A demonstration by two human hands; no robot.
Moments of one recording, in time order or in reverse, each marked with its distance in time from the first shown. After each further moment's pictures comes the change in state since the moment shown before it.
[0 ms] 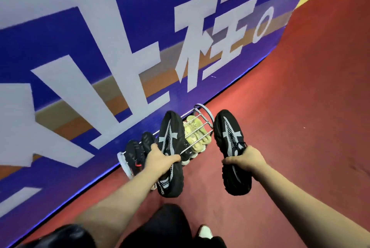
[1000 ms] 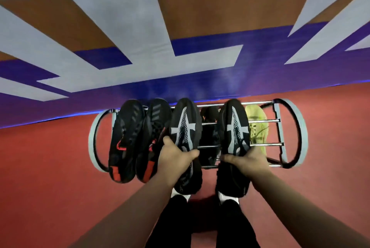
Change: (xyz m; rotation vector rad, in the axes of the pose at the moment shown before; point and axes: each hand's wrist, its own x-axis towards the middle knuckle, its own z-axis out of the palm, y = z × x) left_hand 0.342 -0.086 0.160 -0.225 0.318 -0.525; right_hand 0.429 -0.051 0.228 -0.285 -0.421 -0.085
